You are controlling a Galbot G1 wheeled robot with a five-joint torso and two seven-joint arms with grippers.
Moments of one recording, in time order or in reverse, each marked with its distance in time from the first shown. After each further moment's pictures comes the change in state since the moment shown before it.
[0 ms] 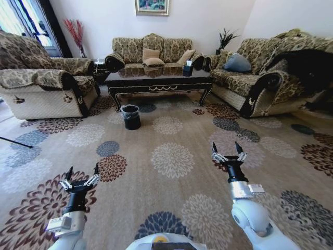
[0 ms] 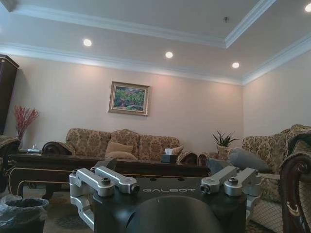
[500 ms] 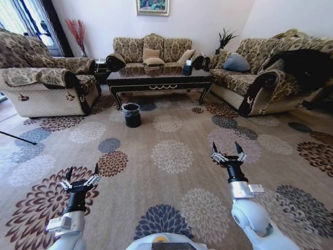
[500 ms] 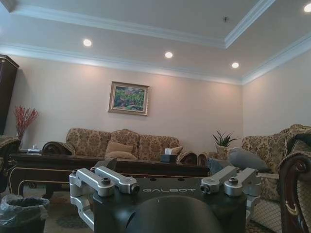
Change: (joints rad) left arm 0.000 0.000 0.000 0.000 0.000 0.000 0.000; right arm 0.000 0.000 0.000 0.000 0.000 0.000 0.000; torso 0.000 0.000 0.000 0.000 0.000
